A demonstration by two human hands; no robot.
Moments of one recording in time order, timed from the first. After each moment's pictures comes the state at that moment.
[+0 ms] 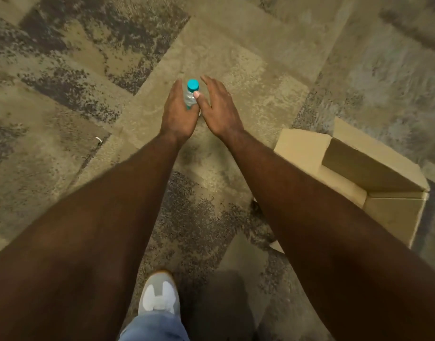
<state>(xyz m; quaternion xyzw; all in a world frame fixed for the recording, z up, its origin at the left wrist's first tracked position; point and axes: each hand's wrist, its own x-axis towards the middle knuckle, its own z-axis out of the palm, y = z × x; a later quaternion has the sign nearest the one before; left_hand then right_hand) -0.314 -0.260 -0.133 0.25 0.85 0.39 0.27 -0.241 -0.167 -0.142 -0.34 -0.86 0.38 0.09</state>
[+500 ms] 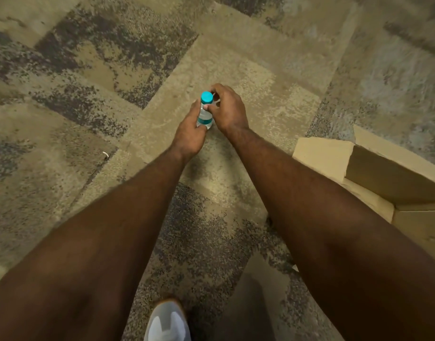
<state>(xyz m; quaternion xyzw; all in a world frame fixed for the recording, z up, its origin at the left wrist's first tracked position) -0.326 -0.272 -0.179 0.29 0.76 0.45 0.36 -0.276 -0.151 -0.180 -0.39 -0.84 0.34 0.14</state>
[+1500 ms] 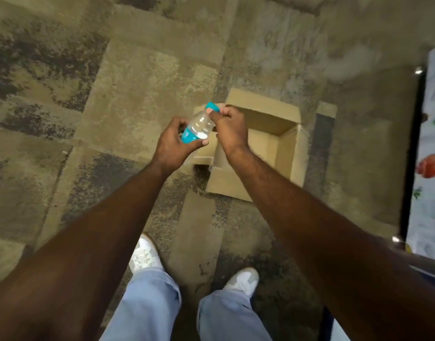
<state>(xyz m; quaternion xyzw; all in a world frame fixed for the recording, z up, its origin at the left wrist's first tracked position) -0.089 -0.287 0.038 0.34 0.75 0.39 0.42 0.025 -0.192 0.077 -0.63 -0.50 0.55 0.22</state>
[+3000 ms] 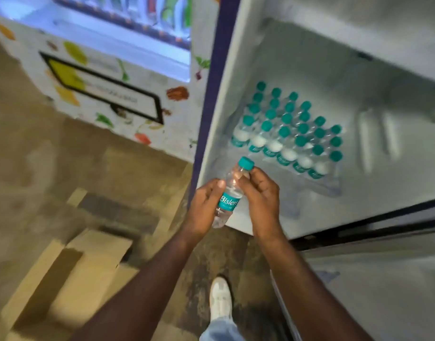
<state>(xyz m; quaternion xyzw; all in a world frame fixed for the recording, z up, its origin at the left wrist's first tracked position) 0.464 -0.353 0.338 0.59 0.22 0.11 0.77 0.531 -0.454 0.380 -0.69 -0.08 0.16 0.70</state>
